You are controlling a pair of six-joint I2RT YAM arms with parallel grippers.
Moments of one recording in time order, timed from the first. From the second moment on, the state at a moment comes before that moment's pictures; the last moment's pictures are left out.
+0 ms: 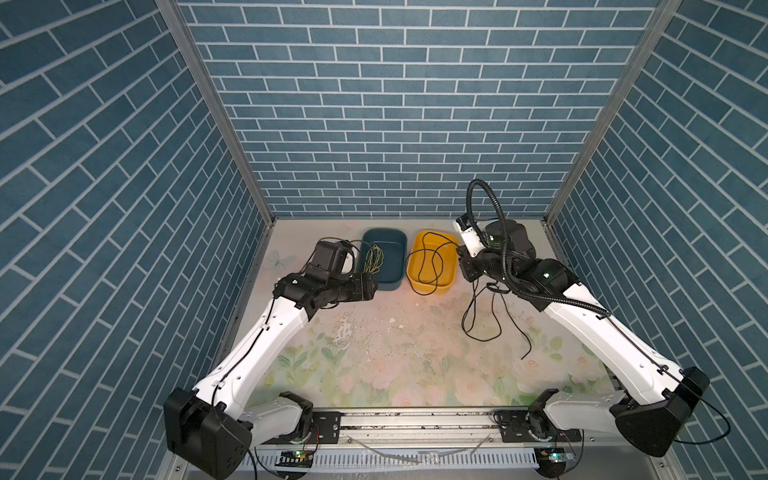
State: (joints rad) left arm -0.41 1.19 1.14 -0.80 0.18 -0.43; right arm 0.71 1.27 1.37 -0.63 0.06 -0.10
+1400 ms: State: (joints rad) left arm -0.55 1.28 1.10 -0.78 0.12 -0.44; right arm 0.82 1.27 1.05 -0.49 0.03 0.18
